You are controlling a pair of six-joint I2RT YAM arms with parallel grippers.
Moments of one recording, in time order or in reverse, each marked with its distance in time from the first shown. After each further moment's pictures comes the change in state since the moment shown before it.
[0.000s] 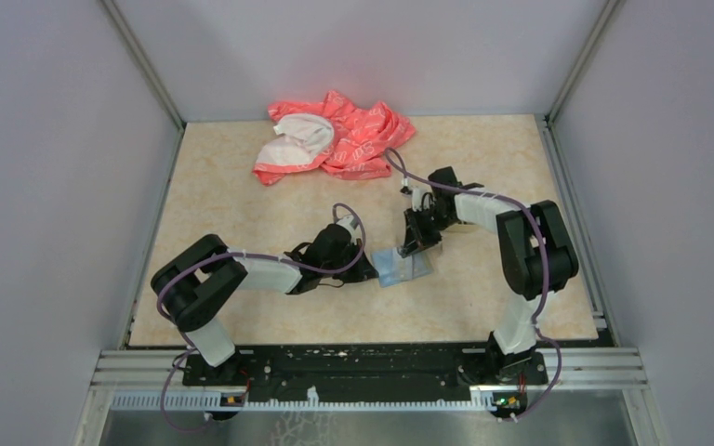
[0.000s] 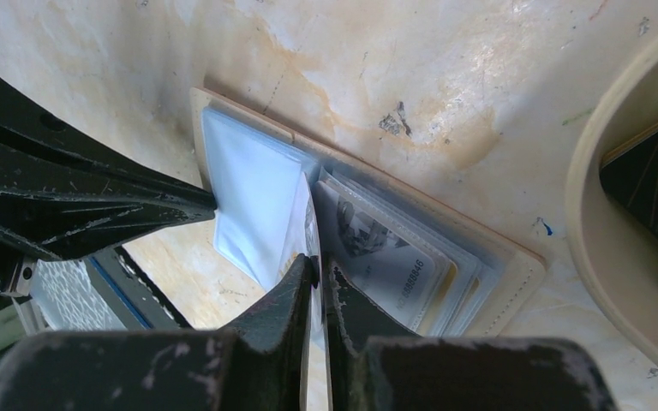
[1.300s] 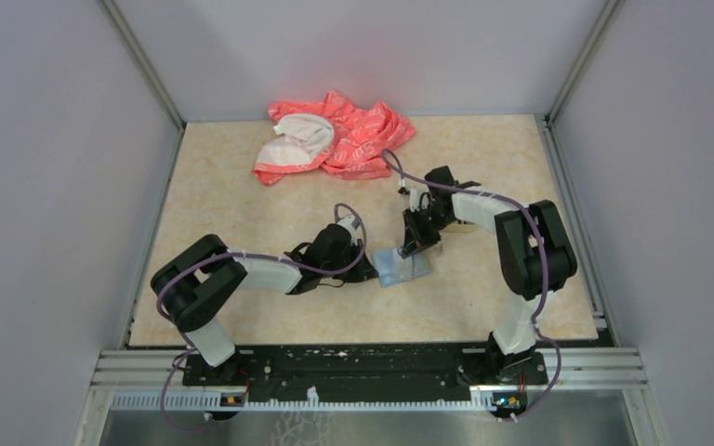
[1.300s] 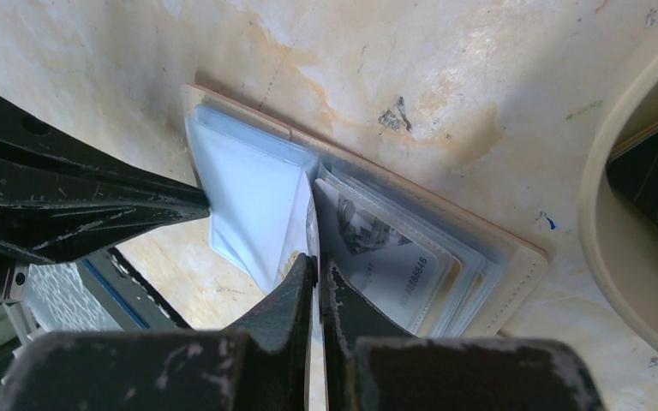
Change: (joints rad) left arm 0.000 -0.002 0.000 0.005 0.001 0.042; right arm 0.018 0.006 0.021 -0.035 0.035 0.003
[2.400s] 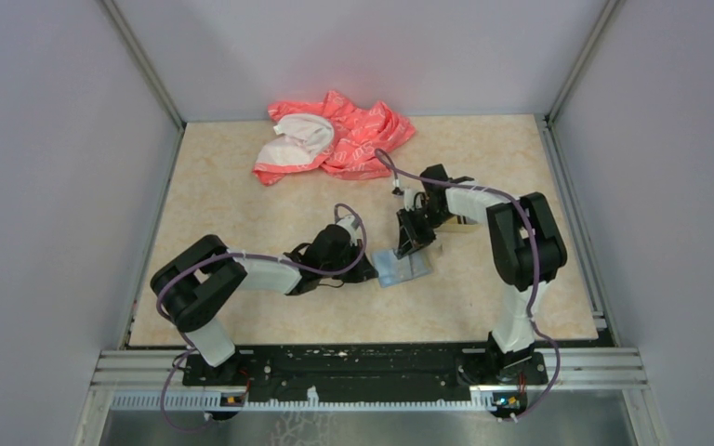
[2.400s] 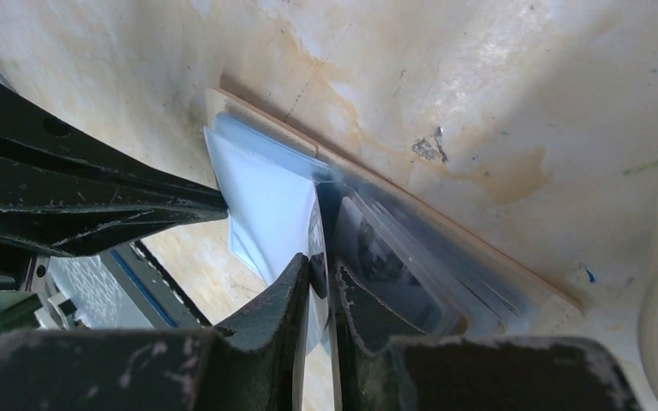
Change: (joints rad) left arm -0.001 -0.001 -0.006 0.013 0.000 0.013; right arm 0.014 0.073 0.078 -0.072 -0.054 -0.044
